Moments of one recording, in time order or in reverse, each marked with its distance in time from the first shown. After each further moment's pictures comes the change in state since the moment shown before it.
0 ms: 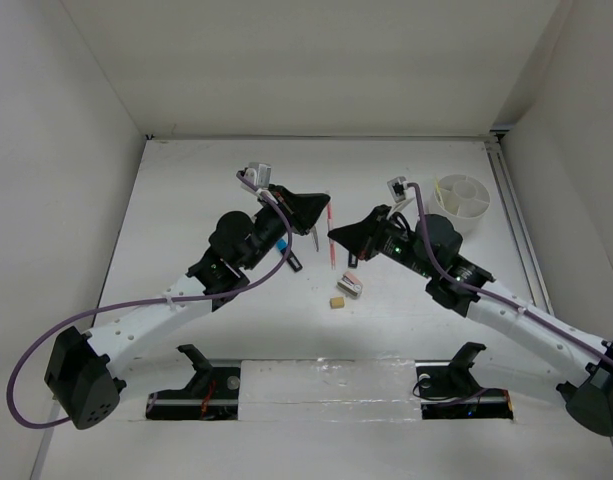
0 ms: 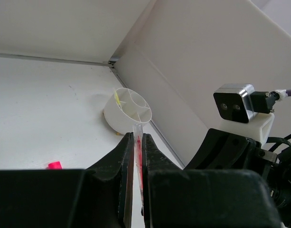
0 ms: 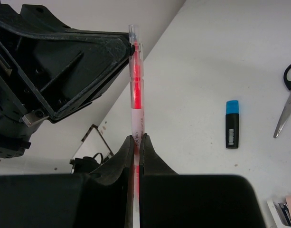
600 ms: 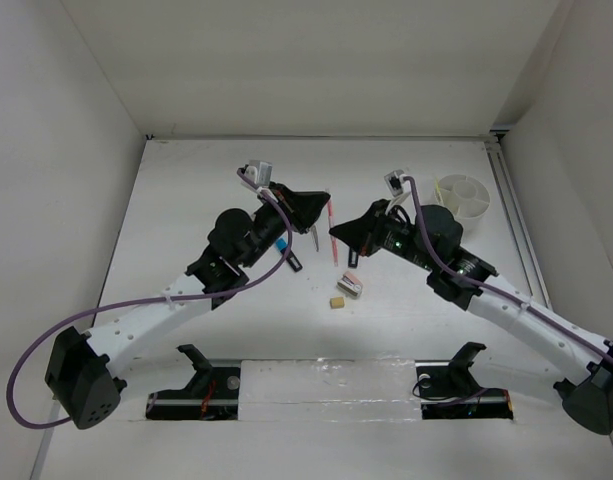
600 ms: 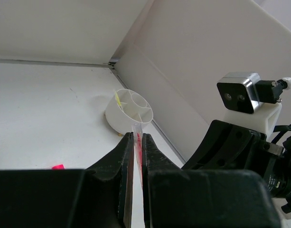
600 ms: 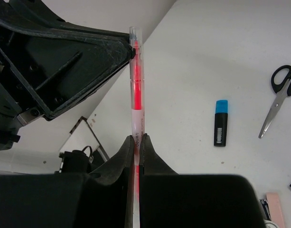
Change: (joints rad) left arm 0.003 0.003 0.013 -0.011 0.026 0.025; right arm -0.026 0.017 0.074 -0.096 -0.024 -0.076
